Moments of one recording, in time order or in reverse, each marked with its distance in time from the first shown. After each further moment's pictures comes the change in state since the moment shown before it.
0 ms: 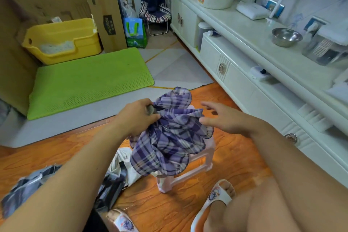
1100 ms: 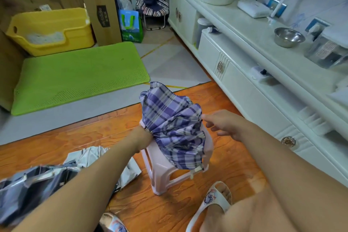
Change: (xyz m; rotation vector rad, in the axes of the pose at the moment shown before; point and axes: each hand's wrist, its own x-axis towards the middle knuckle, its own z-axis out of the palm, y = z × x) left_hand 0.025 -0.036 0.089 -0.217 -0.305 -0.332; right_hand 0.039 0.014 0.017 0.285 0.109 0.421
